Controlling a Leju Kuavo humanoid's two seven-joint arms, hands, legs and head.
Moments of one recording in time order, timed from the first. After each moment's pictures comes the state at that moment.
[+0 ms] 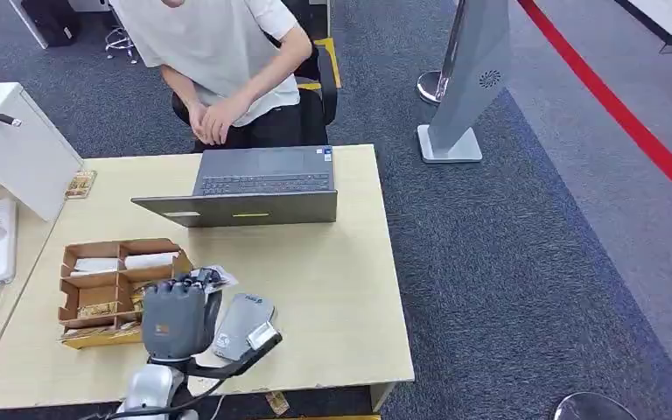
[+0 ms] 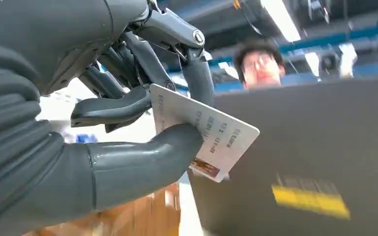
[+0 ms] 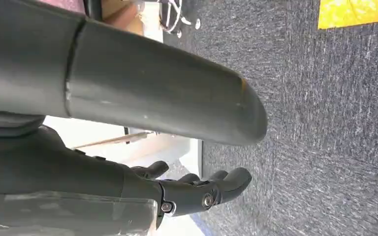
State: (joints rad) left arm -0.10 0.00 -0.43 -1.14 -1.50 0.59 0.02; right arm -0.08 0.22 -1.04 -0.18 1.31 -0.33 0.19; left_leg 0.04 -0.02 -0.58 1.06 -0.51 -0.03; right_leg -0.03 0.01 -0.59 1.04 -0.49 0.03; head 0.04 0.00
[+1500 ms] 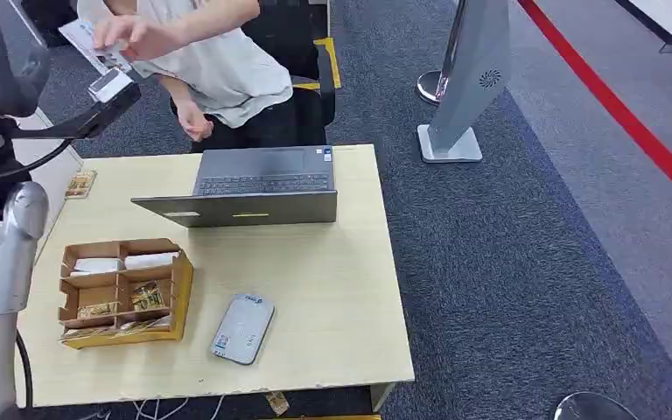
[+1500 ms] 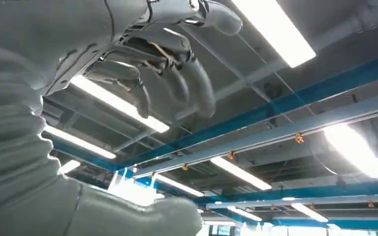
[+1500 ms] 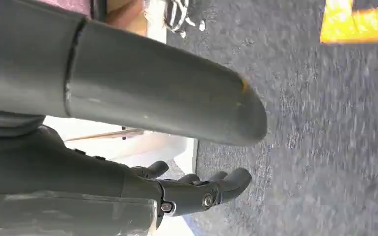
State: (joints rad) left arm -0.92 0.20 -0.32 -1.02 -1.50 0.34 0.07; right arm -0.09 0.21 -1.03 -0.18 1.31 -0.24 0.18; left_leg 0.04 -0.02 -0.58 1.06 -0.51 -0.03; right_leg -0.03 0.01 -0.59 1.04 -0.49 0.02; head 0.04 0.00
